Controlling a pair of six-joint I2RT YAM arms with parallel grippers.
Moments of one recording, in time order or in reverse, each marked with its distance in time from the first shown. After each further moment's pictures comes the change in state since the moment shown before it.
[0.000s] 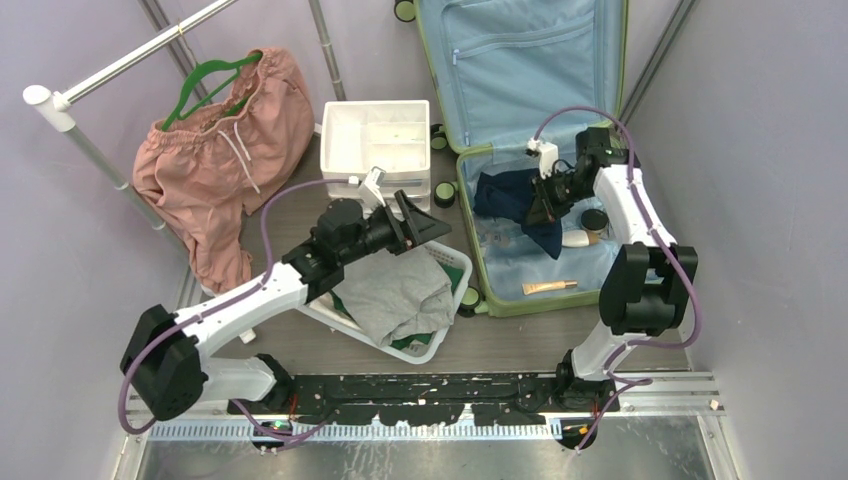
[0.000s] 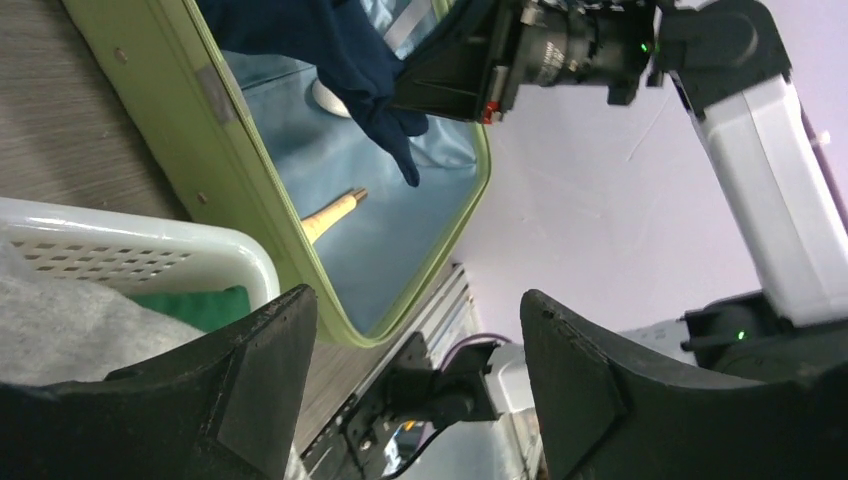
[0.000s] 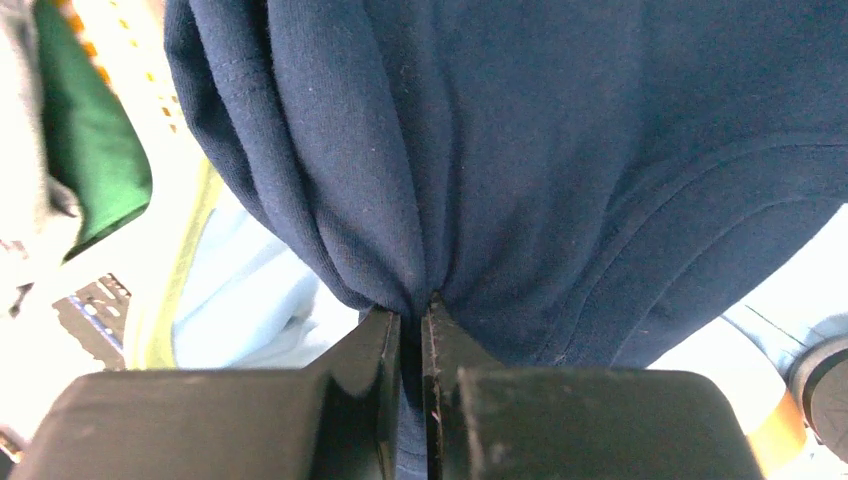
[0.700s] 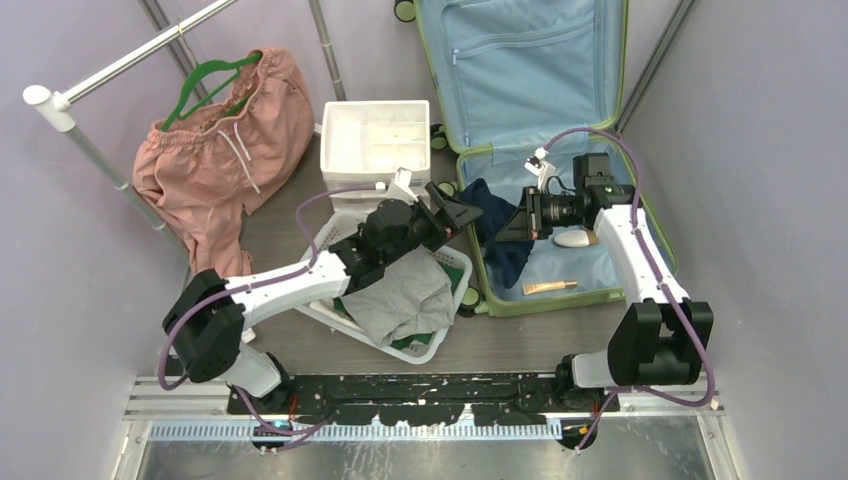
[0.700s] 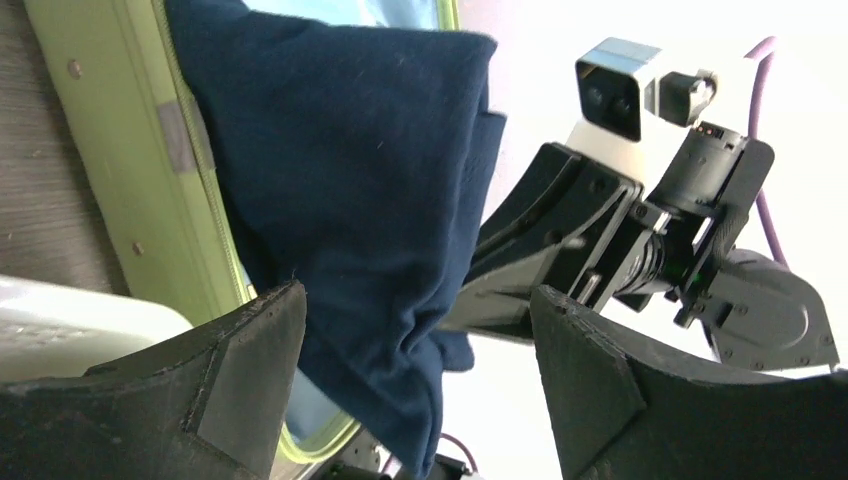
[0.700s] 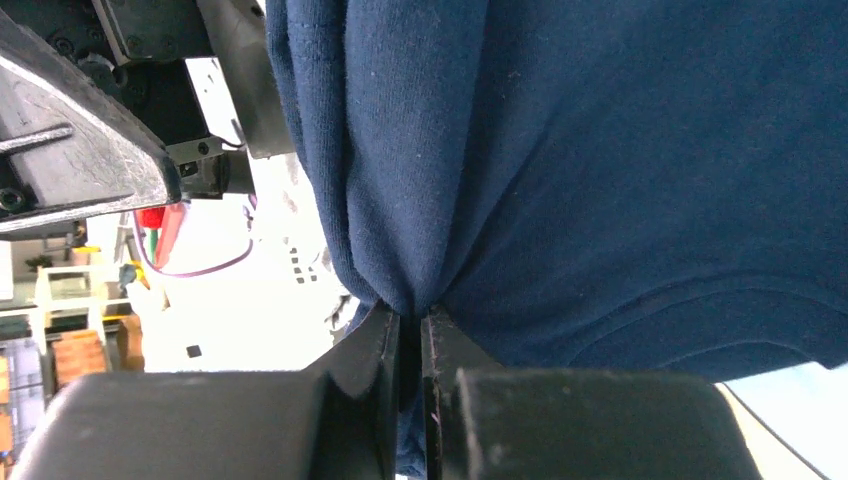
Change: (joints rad) left arm -0.152 0.243 0.129 0.099 -0.311 -0.221; right arm 0.031 -0.283 -0.236 0.103 -0.384 0.422
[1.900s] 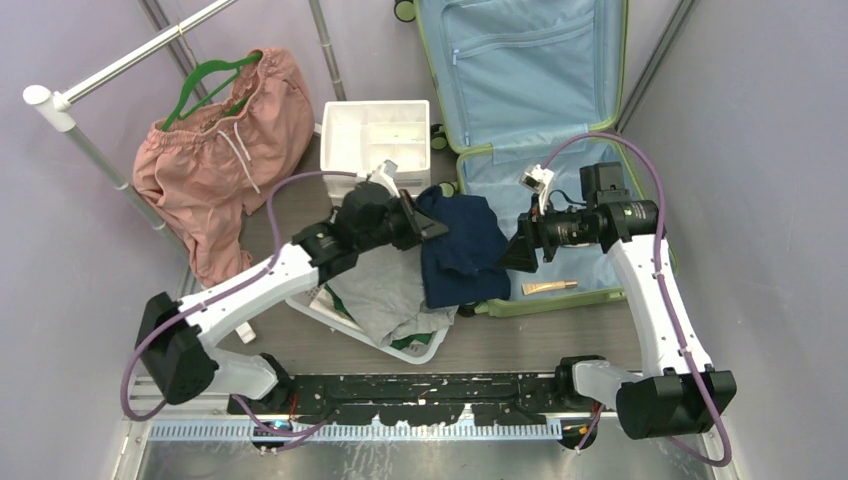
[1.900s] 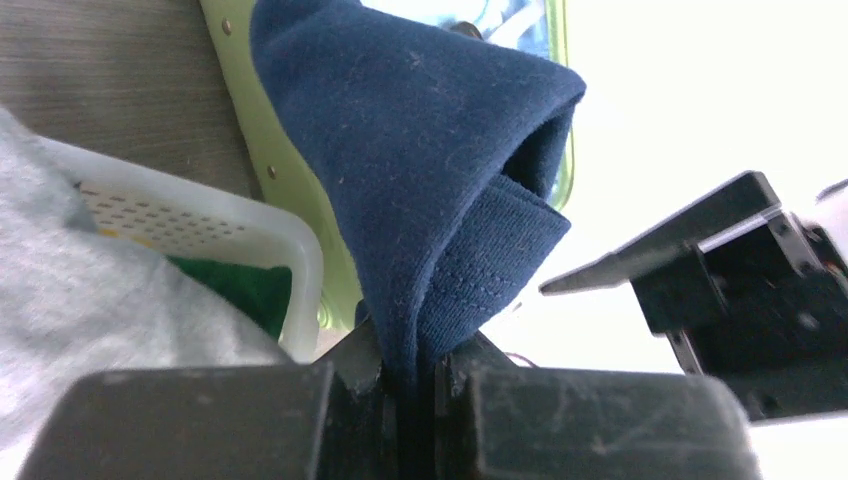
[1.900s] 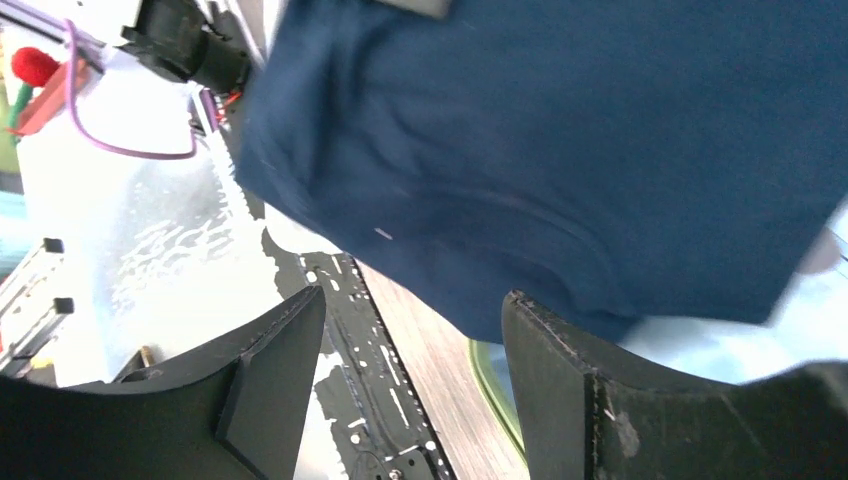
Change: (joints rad) left arm 0.050 -0.095 0.123 -0.443 0.064 0.164; right arm 0.102 -0.230 0.025 -0.206 -0.009 -0.316
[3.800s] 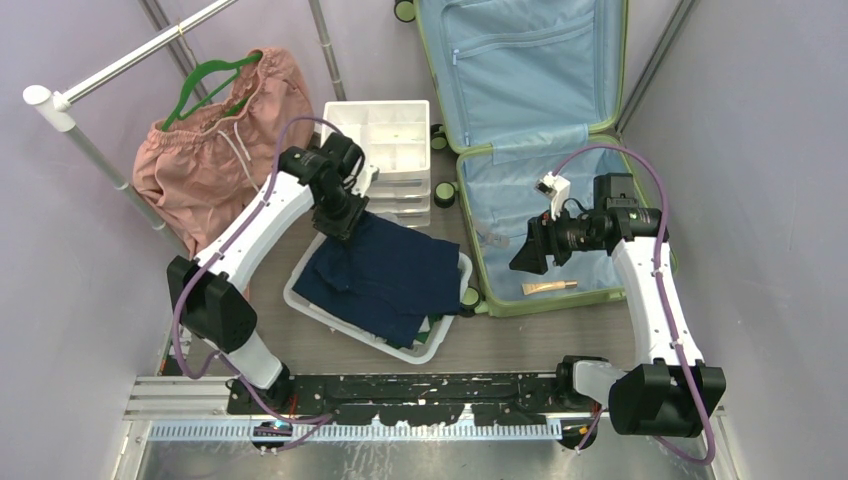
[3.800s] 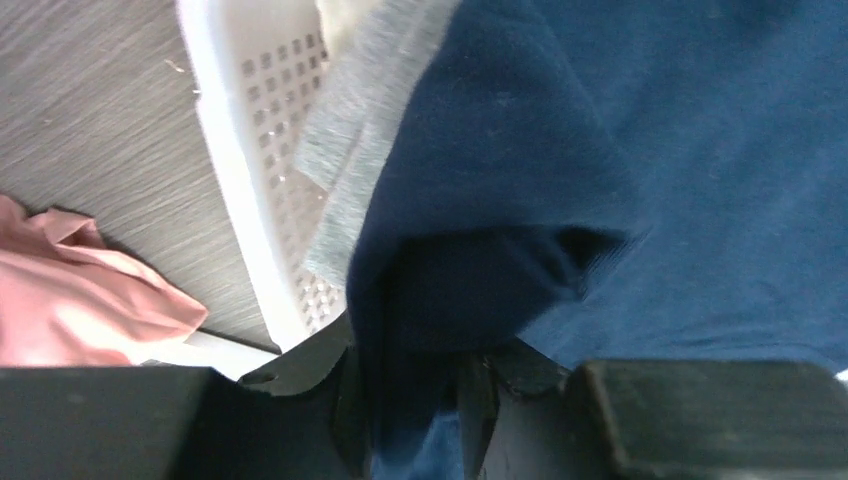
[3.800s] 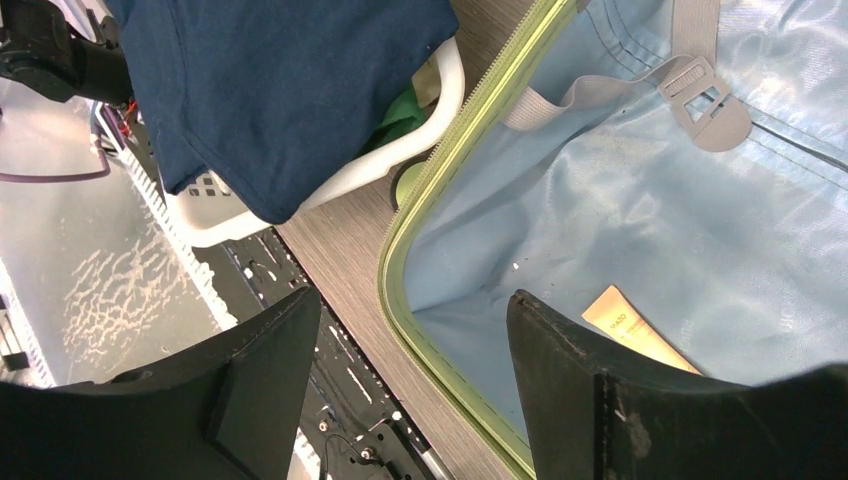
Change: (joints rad) left arm 0.372 0.259 0.527 -1.144 0.025 1.081; right arm -0.152 -0.010 -0.106 0.018 0.126 -0.032
